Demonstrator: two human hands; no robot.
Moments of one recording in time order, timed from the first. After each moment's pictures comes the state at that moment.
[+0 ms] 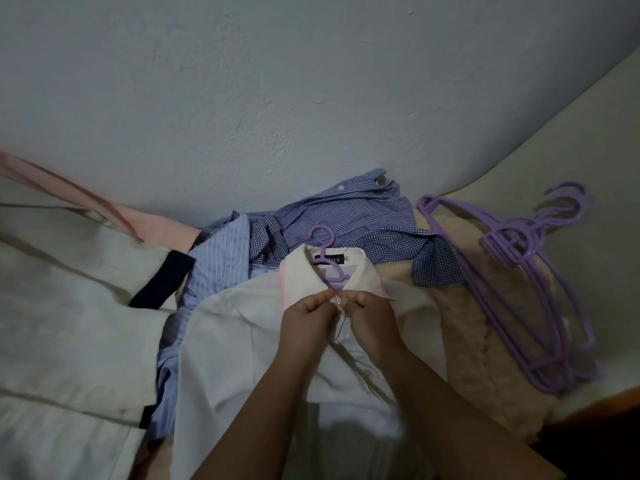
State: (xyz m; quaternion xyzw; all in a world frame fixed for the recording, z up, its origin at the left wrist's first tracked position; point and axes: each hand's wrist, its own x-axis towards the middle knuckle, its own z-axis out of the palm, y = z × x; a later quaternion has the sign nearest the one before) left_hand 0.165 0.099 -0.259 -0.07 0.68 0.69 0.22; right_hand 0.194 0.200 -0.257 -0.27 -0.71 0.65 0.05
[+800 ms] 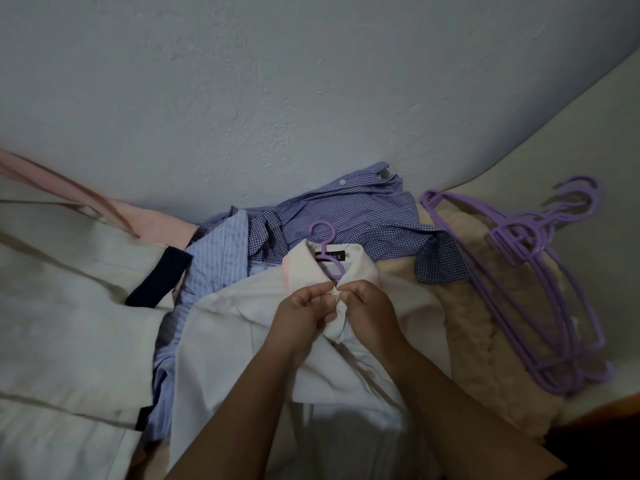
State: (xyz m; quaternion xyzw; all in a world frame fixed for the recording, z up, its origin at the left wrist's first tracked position) left_hand 0.147 0.095 -0.255 -0.10 0.58 0.75 0.29; right_hand 0.187 0.204 -0.262 -0.24 -0.76 0.60 0.09
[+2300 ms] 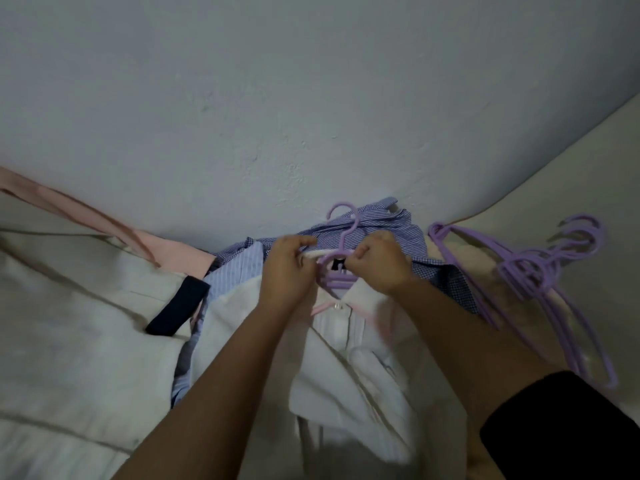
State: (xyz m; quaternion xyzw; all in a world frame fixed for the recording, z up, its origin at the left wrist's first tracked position) left_hand 0.068 0.092 -0.185 0.16 0.88 0.44 -0.05; right_hand 0.100 0.252 -0.188 -0.19 -0.92 0.34 0.06
